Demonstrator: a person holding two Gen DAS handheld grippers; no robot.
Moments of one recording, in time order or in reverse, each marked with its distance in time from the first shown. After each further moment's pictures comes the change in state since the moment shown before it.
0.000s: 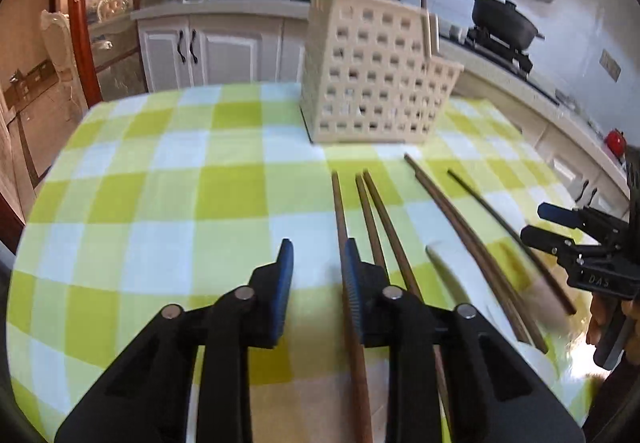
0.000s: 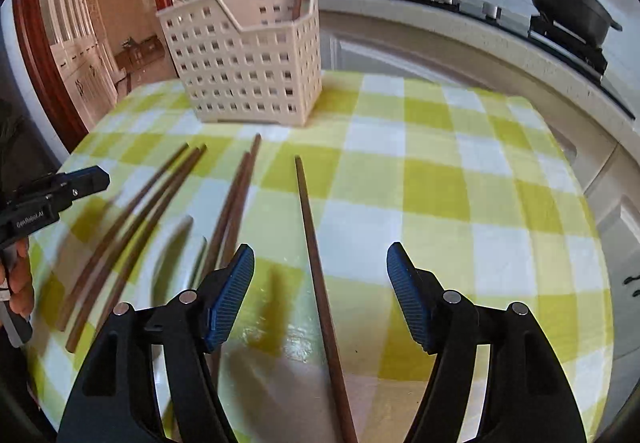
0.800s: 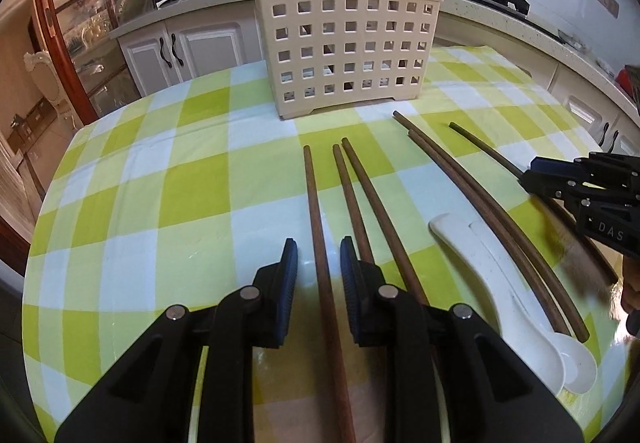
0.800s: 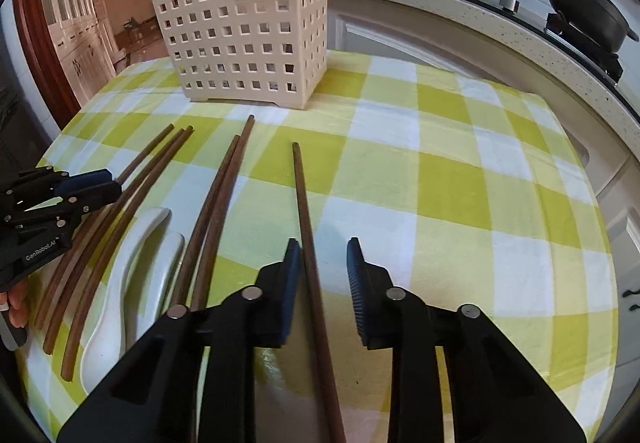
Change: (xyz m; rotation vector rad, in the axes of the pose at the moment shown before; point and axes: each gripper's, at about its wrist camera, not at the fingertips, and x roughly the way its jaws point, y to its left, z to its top) left arm 0.036 -0.034 0.000 0.156 0.076 0.091; right arm 0.025 0.004 0.004 -0.047 0.033 -0.003
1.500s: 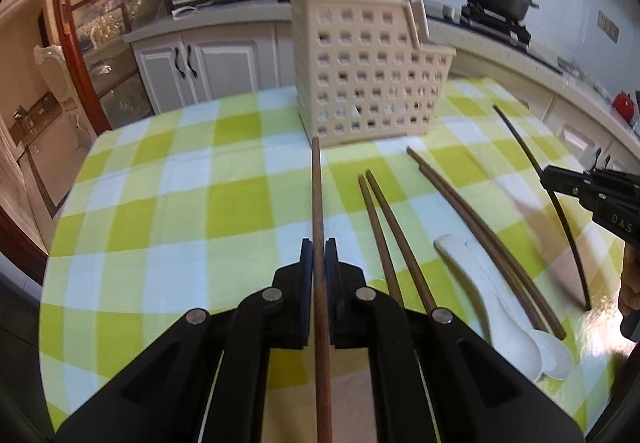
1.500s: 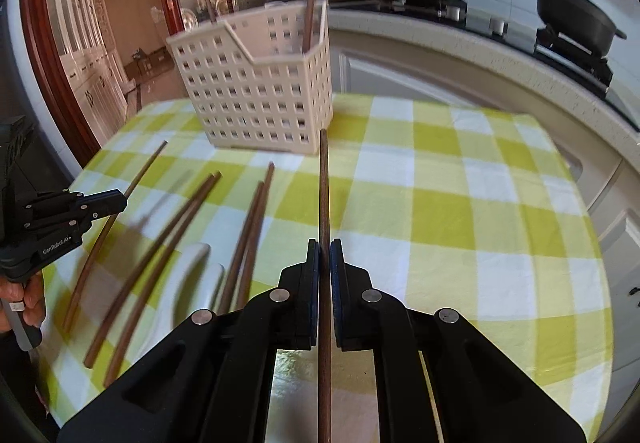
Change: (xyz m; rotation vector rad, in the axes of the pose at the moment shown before) left arm -0.045 0.029 0.005 -0.055 -0.076 -0.009; right arm -0.053 -0.001 0.012 0.044 -0.122 0.048
